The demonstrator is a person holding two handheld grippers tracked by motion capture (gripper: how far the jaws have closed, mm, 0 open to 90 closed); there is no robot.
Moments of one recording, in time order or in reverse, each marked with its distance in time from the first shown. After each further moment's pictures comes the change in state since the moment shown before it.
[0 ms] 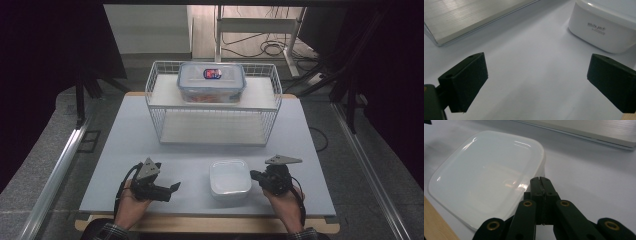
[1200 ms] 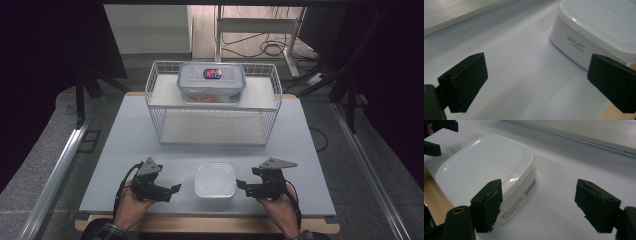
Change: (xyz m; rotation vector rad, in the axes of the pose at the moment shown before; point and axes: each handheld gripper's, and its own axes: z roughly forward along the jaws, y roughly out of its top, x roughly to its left) left arm -0.001 0.006 -0.001 0.046 -0.071 -0.059; right arm 0.016 -0.003 0.004 -0.060 0.081 -0.057
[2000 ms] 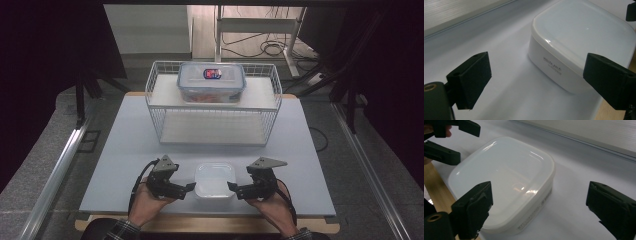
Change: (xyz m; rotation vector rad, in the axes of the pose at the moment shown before) left arm -0.021 0.024 0.026 0.003 -0.071 0.007; right arm 0.019 0.011 0.011 0.015 0.020 -0.032
